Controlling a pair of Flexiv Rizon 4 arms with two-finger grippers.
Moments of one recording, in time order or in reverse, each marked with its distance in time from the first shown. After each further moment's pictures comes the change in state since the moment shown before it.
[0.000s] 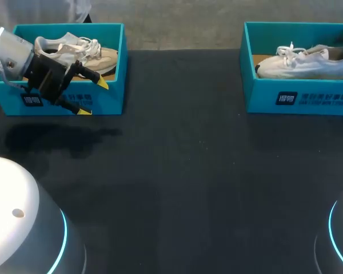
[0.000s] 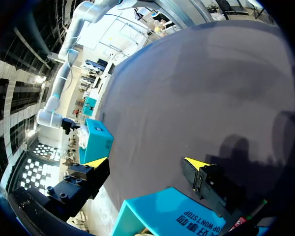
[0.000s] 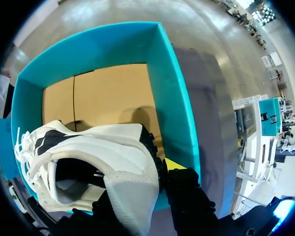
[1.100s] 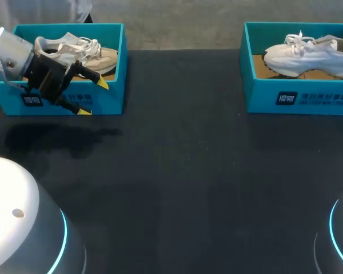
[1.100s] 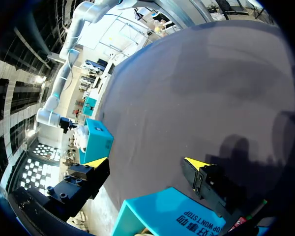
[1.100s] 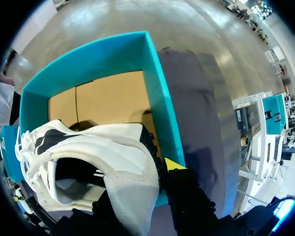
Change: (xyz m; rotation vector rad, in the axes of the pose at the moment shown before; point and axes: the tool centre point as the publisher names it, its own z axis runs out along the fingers) left arm 0.000 0.000 0.000 0.000 0.000 0.000; right arm -0.018 0.013 -0.017 -0.004 0.068 0.034
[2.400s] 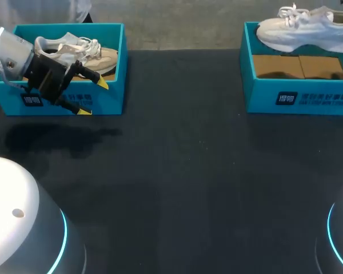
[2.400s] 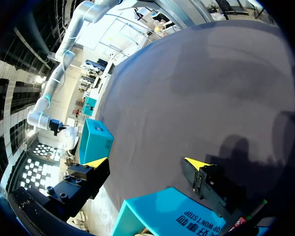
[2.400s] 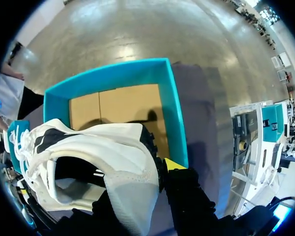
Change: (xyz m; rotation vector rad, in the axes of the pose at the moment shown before) left arm 0.000 0.000 0.000 0.000 0.000 0.000; right arm 0.027 0.019 -0.074 0.025 0.031 -0.060
